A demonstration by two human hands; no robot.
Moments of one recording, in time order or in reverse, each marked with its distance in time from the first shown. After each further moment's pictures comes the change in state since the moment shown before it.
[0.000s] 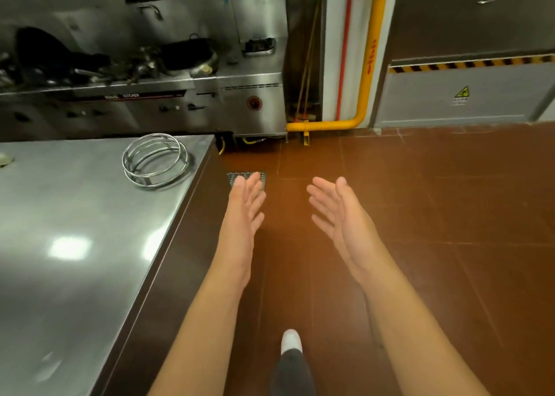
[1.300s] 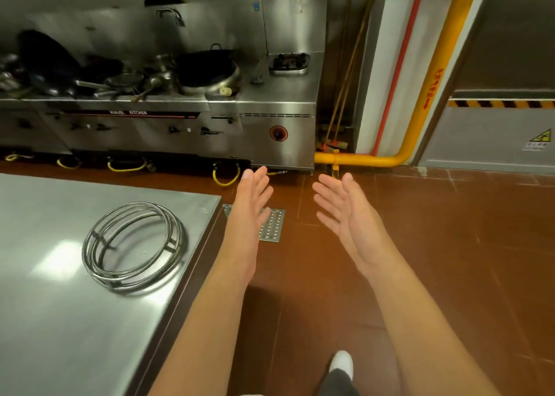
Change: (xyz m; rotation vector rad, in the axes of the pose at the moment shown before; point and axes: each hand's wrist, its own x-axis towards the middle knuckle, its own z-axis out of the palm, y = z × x) left_hand 0.473 0.035 -0.009 -0.027 0.077 0.017; right_hand 0.482 -0.065 0.053 -0.067 -0.070 0.012
